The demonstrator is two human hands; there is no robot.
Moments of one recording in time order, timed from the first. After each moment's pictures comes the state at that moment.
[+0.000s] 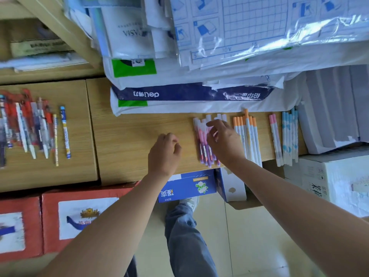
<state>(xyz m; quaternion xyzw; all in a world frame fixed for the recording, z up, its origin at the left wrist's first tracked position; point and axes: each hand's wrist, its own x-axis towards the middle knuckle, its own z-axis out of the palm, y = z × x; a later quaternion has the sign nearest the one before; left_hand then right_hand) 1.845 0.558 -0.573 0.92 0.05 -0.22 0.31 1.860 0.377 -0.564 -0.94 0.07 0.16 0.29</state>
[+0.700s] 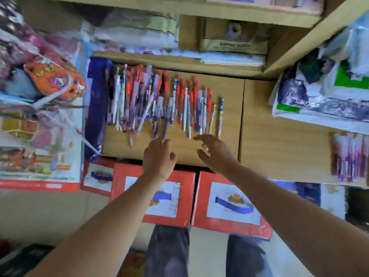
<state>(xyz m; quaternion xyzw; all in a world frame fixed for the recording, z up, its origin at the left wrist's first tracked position) 1.792 0.998 -0.566 0.95 0.10 -0.26 0.17 1.834 0.810 -0.563 -0.89 -0.13 0.31 0.31</state>
